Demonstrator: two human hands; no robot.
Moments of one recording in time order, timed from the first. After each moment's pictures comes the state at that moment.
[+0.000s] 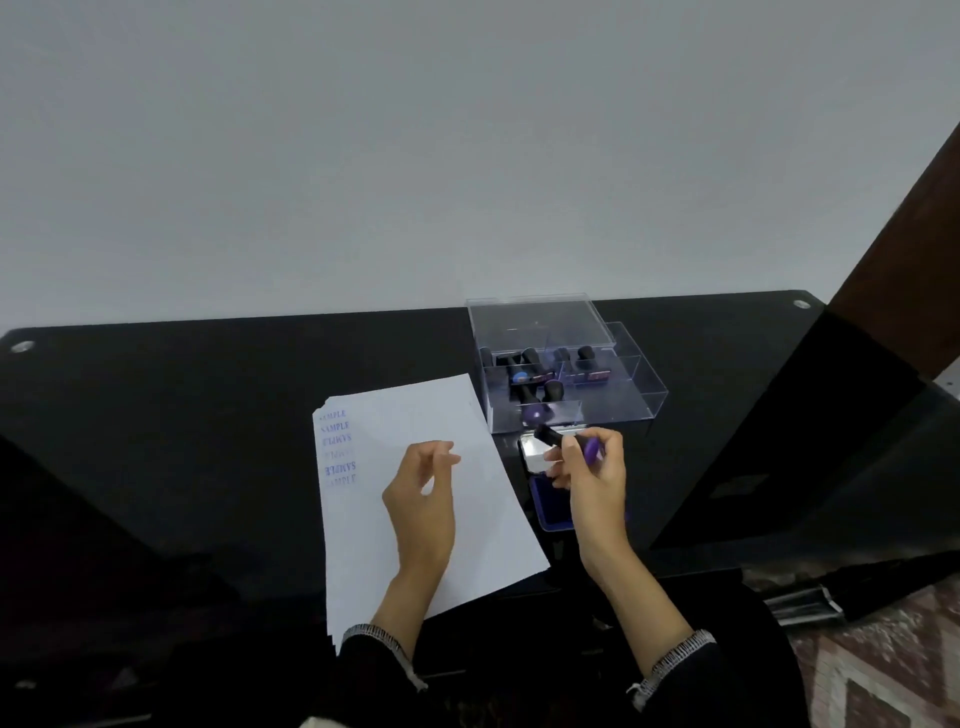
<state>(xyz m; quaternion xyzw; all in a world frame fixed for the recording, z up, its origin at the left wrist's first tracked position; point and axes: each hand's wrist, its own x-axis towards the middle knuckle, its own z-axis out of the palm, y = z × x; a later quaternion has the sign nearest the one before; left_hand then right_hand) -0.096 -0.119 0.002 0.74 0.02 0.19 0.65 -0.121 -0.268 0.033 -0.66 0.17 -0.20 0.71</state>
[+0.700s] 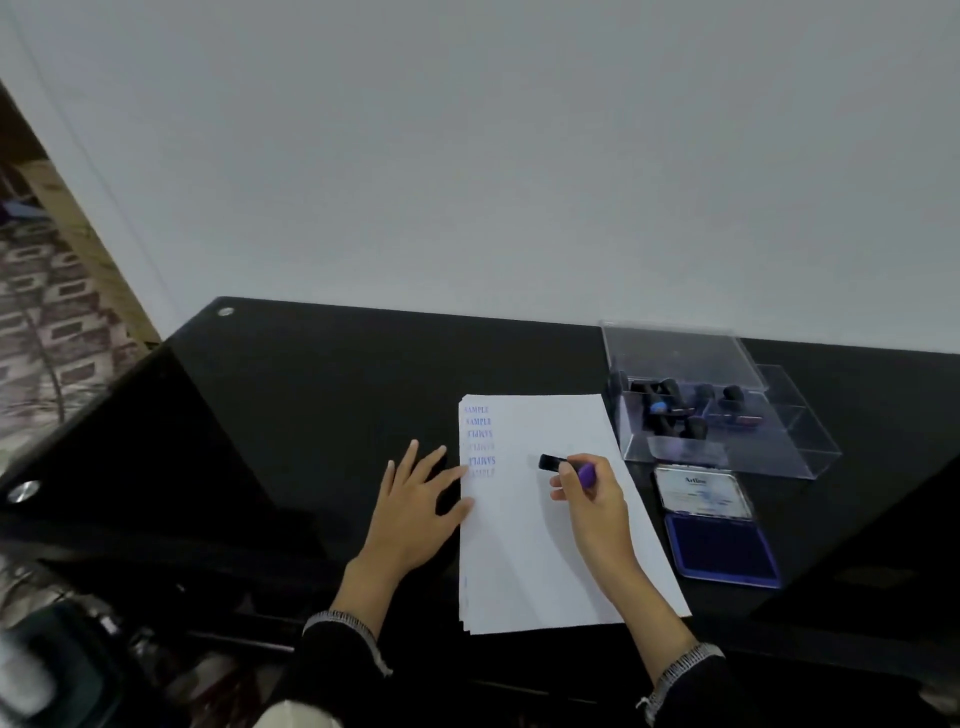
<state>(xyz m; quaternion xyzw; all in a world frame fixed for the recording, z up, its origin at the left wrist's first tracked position) -0.080 0.056 -0.017 0.97 -0.05 0.02 0.22 -0.084 -0.159 0.005 -0.74 0.08 -0.06 0.66</state>
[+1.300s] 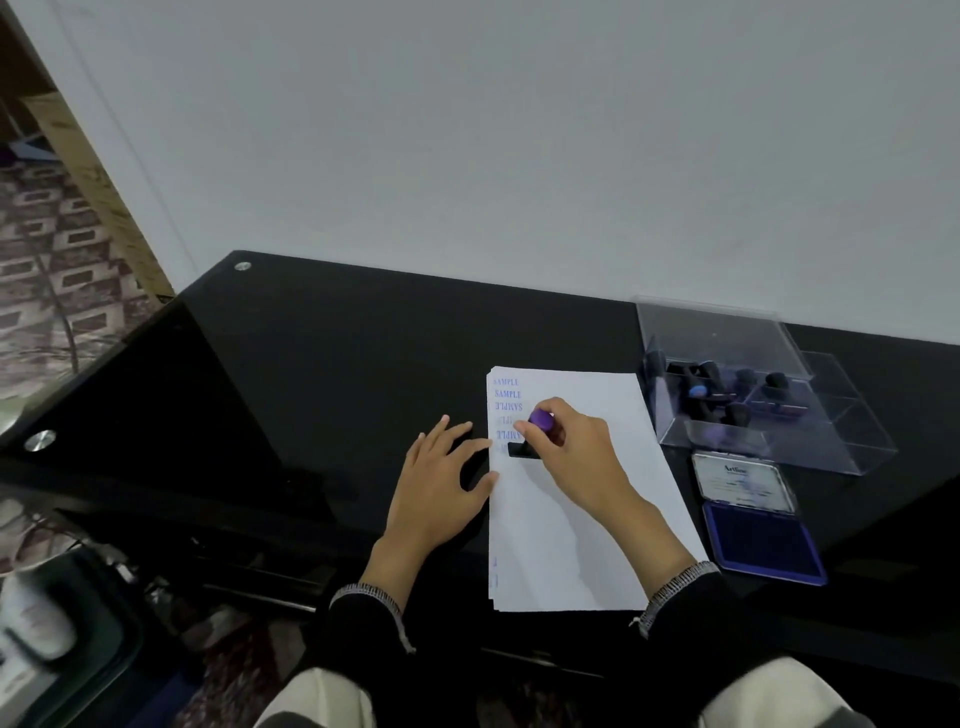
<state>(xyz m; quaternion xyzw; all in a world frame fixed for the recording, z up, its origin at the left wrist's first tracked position) -0.079 0.061 -0.031 0.96 -0.05 0.08 0.26 -0.046 -0.117 0.024 -0.91 -0.11 -0.03 0.40</state>
